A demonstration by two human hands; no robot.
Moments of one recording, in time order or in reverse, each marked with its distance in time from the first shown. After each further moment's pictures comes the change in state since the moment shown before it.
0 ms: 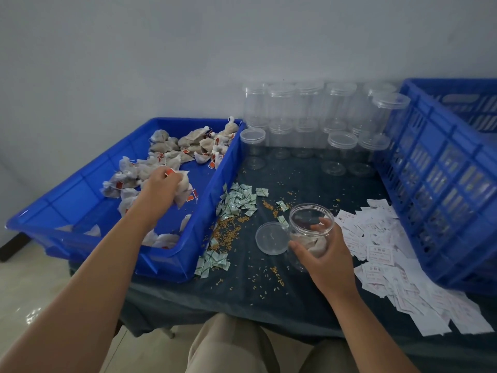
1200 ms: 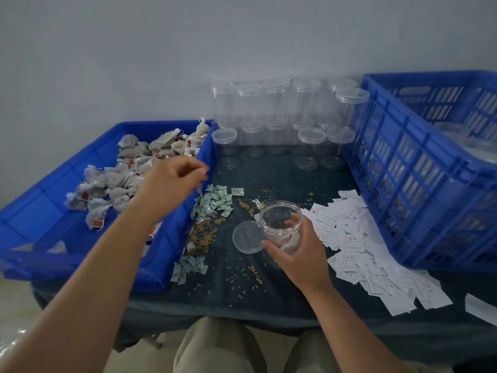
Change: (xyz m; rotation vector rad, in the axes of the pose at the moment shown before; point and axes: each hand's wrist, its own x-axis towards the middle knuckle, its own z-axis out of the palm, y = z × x) left_hand -0.053 0.066 0.044 0.197 -0.232 0.464; right_hand -0.001 -0.008 -0.003 -0.040 -0.002 -0.061
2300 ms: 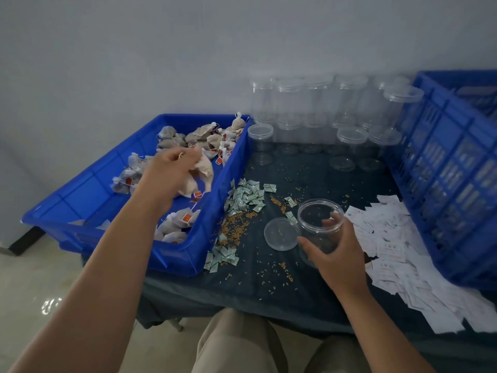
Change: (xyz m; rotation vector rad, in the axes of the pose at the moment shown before) left_hand -0.007 -0.040 -0.049 -0.335 0.187 -0.286; right_hand -0.003 -0.002 0.001 0.100 0.031 0.046
